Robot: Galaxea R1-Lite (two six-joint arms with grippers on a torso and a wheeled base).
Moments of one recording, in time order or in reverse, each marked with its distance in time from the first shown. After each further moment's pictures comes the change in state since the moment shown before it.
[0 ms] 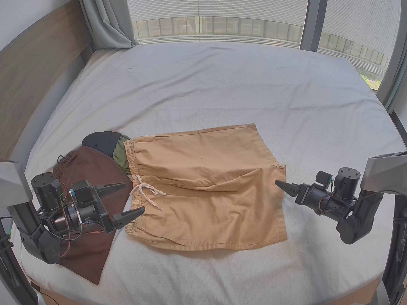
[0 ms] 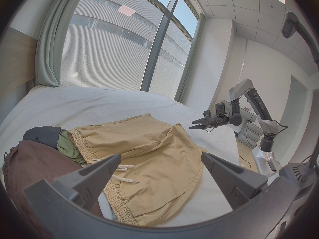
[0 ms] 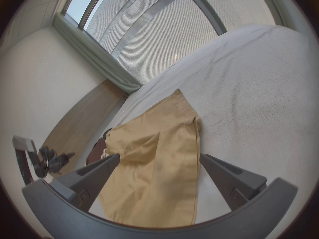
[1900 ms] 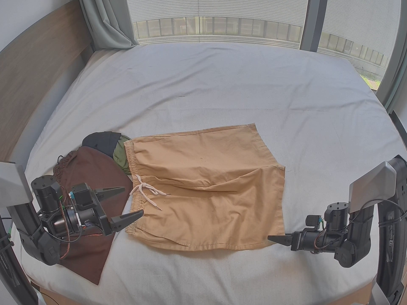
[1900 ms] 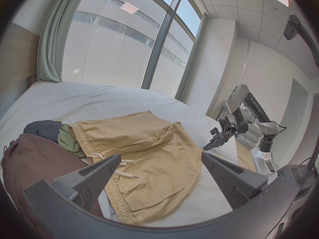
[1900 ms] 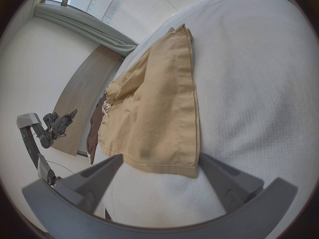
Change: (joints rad) left arm 0.014 0.011 0.020 -0.001 -0.009 -0.005; right arm 0.034 0.166 0.239 -0.003 0.149 -0.097
